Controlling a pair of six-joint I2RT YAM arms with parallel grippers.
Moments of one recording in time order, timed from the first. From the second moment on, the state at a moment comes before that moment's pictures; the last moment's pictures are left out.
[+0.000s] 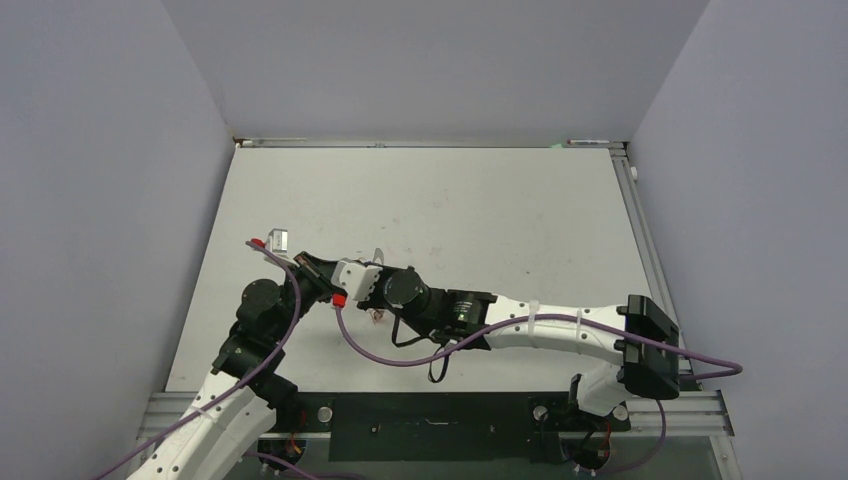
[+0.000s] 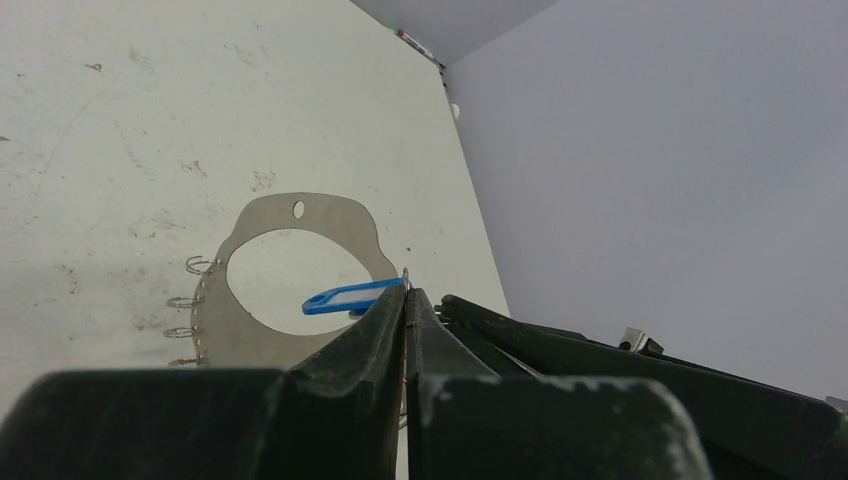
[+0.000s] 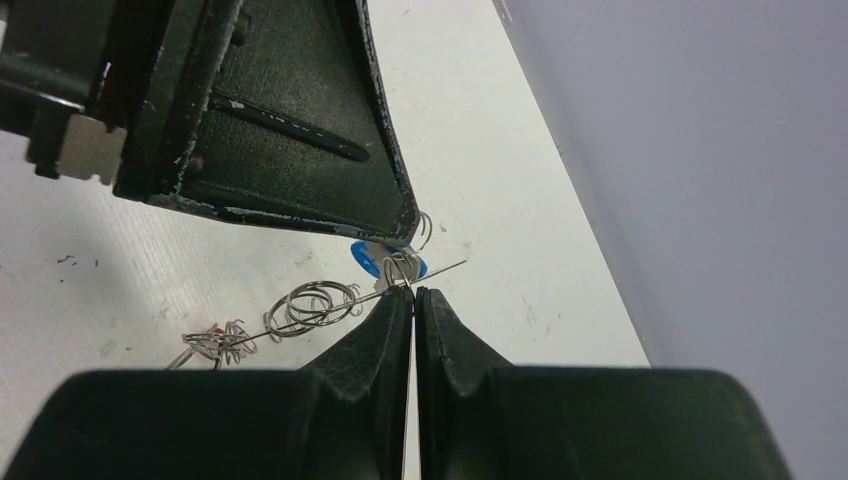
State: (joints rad) left arm -0.45 0.50 0.41 0.02 0.10 -0.98; right arm 1.29 1.53 1.16 0.02 0.46 -0.51
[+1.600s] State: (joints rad) left arm -0.45 0.19 0.42 0.06 0.20 -0.40; right arm 1.26 0.98 0.88 0.05 0.11 -0.34
